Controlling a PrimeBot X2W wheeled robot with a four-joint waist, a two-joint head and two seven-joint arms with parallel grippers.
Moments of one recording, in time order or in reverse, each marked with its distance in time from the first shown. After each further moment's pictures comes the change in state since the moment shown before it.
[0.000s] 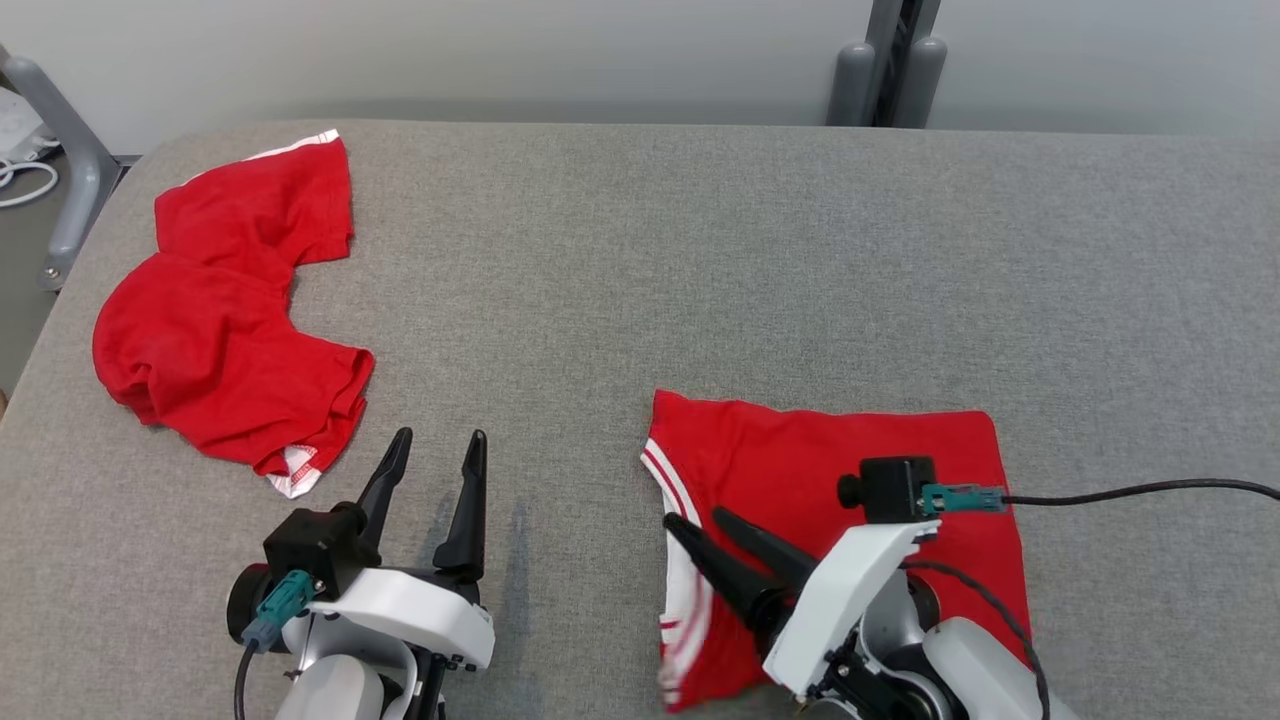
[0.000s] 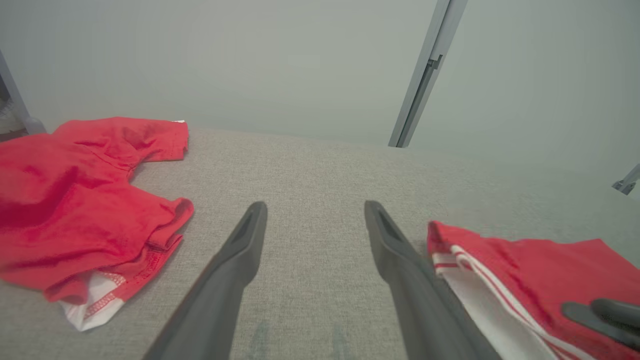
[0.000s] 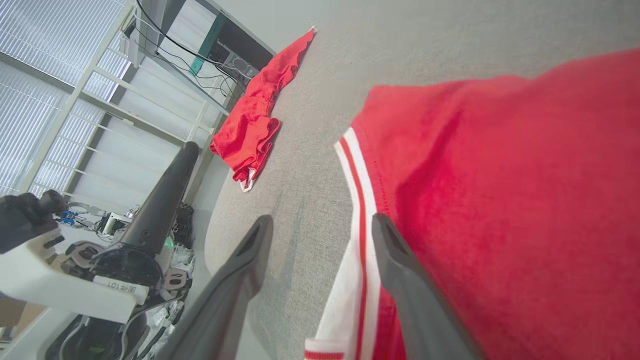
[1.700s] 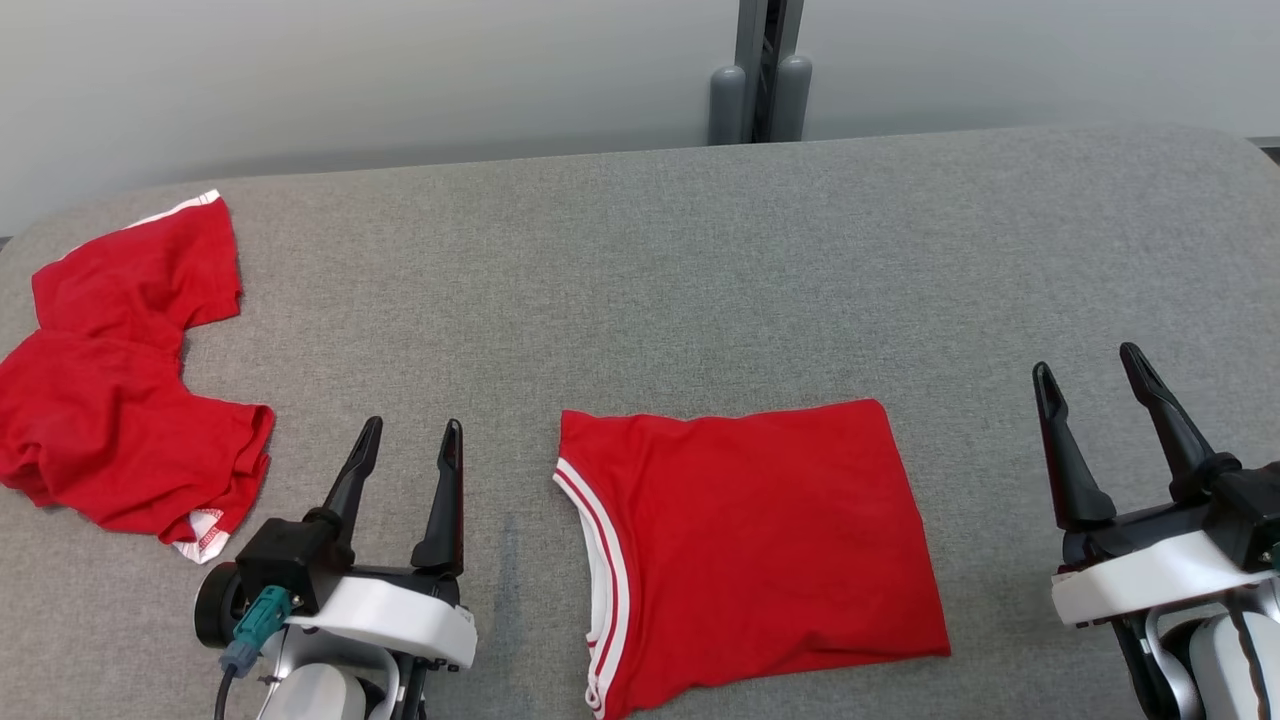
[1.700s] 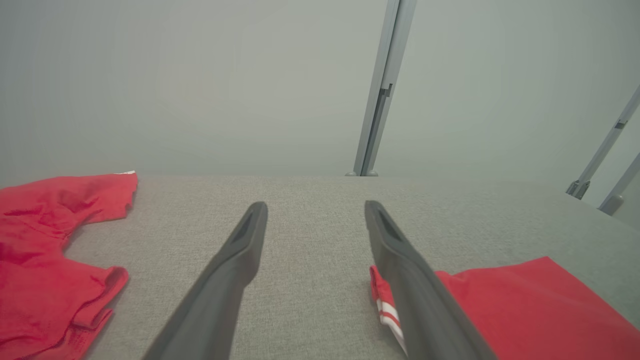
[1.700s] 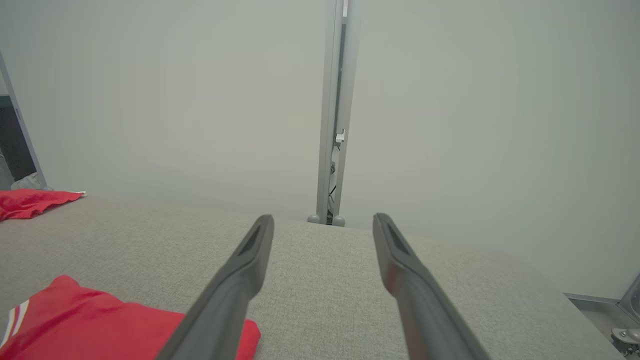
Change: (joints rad) left arm 0.047 -0.001 0.047 -0.112 0.068 0.023 0.000; right arm 0.158 -0.142 -0.504 -0.192 -0.796 0.000 -0.464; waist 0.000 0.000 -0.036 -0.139
